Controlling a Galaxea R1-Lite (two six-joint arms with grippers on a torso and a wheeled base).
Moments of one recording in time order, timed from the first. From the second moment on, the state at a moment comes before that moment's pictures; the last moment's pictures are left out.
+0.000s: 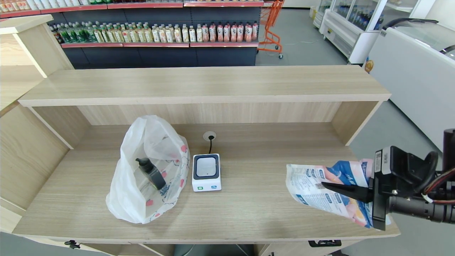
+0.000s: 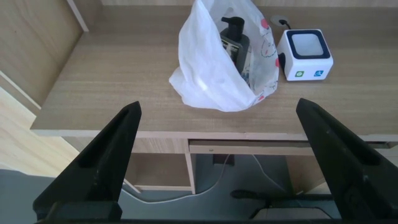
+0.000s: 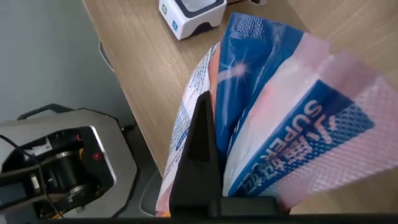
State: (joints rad) left arm 0.00 0.00 0.00 0.00 0.01 0.00; right arm 0.31 1.34 -0.51 -0.45 0.53 -0.78
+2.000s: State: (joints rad) left arm 0.00 0.00 0.00 0.00 0.01 0.01; right arm 0.23 1.49 -0.62 -0.54 0.65 -0.52
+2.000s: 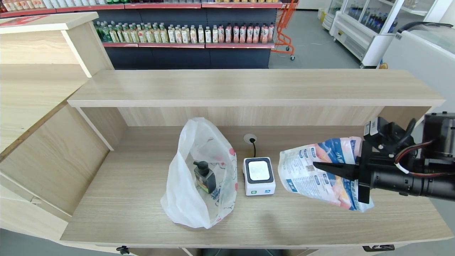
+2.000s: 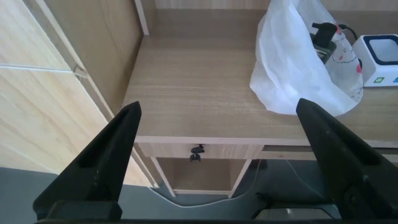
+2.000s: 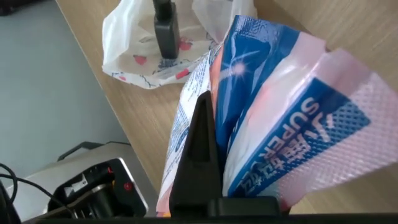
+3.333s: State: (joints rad) left arm 0.00 0.00 0.00 0.00 0.01 0.01; right arm 0.24 2.02 -0.64 -1.26 0.81 -0.84
